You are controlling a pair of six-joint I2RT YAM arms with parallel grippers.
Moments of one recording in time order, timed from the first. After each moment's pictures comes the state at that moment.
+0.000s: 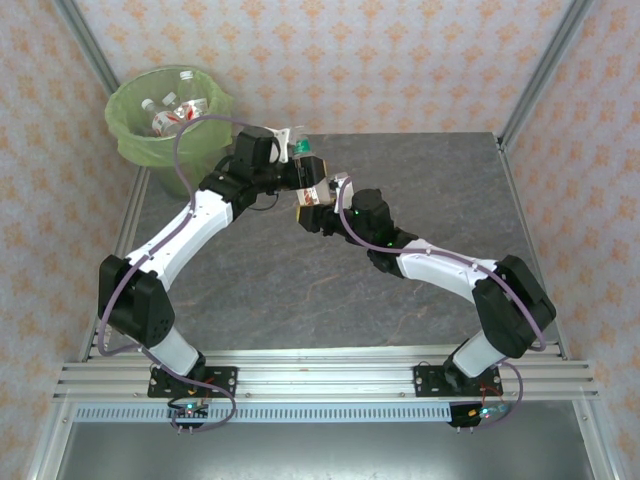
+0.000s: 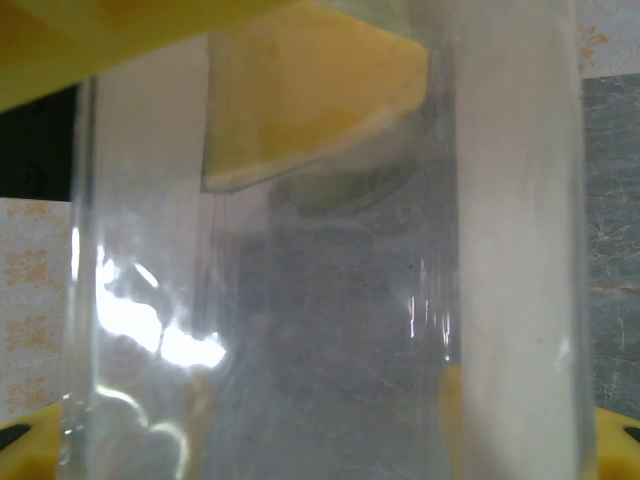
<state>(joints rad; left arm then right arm) -0.39 1.61 1.44 -0.36 0.34 -0.54 0.70 1.55 0.93 0.38 -0.22 0.47</state>
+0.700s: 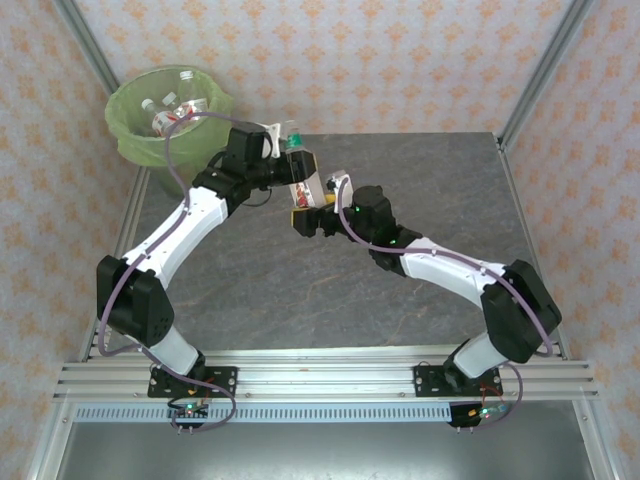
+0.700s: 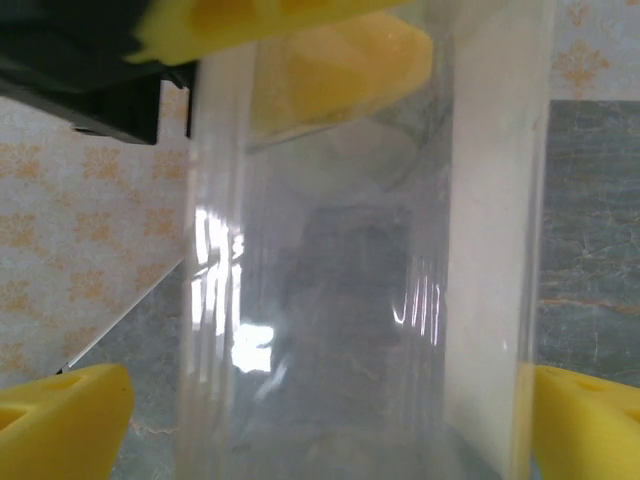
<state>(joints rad) -0.34 1.61 1.46 -0.37 0.33 -0.54 0.70 1.50 0.96 0.28 -0.23 0.36</state>
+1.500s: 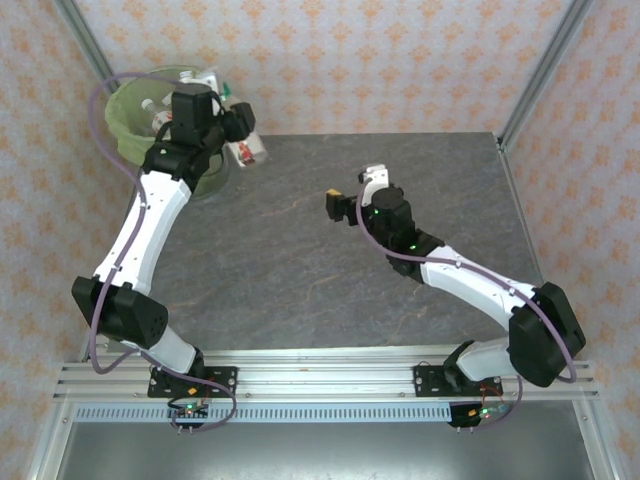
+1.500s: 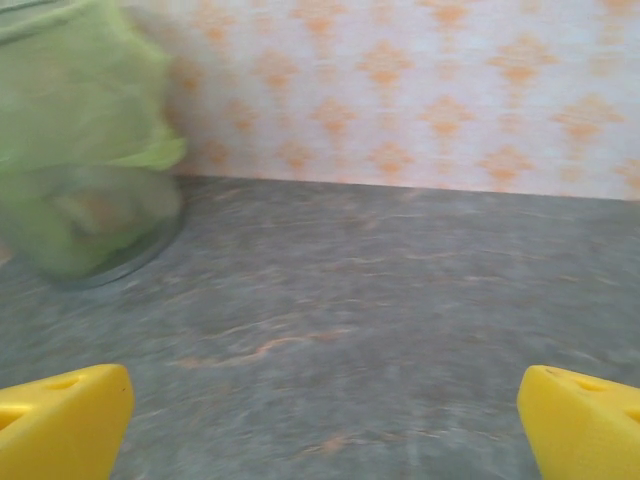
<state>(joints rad) -0.15 1.58 1.76 -0.56 -0.10 -0.34 0.64 1.35 0.89 0.18 0.28 0.25</state>
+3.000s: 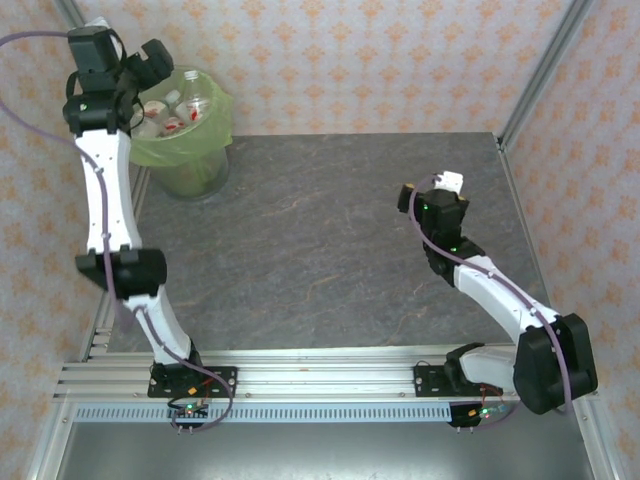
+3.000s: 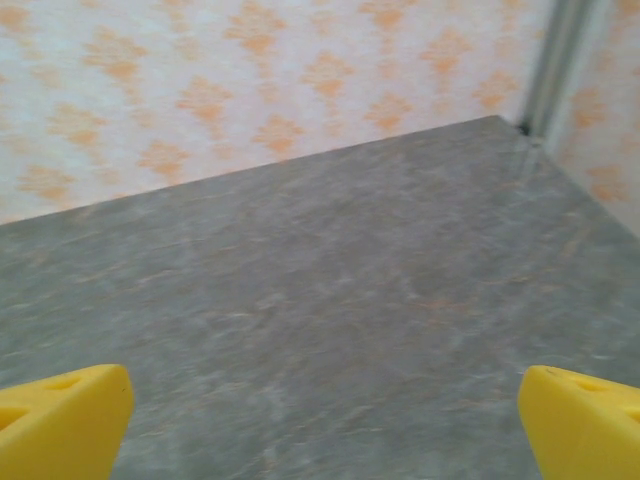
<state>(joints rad) 0.21 1.81 2.31 -0.80 0.03 -0.38 0.30 1.20 0.72 0.09 0.45 0.28</state>
